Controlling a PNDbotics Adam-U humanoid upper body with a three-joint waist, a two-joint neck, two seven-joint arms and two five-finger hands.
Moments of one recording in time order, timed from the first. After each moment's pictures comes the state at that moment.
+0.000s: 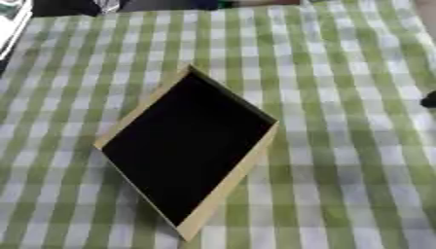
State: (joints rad) left arm -1.19 0.61 -0.27 -1.33 -0.44 0.16 -0.30; right arm -0.21 -0.38 -0.15 -1.98 0.03 -0.17 0.04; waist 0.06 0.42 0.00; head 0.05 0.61
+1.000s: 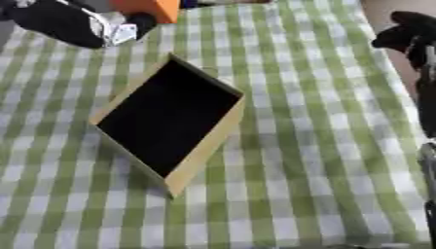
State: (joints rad) left arm -0.96 0.52 -0.47 -1.89 -0.36 0.32 -0.38; right arm -0.18 -0.38 -0.18 -1.98 0.03 -0.15 -0.02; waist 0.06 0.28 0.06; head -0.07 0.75
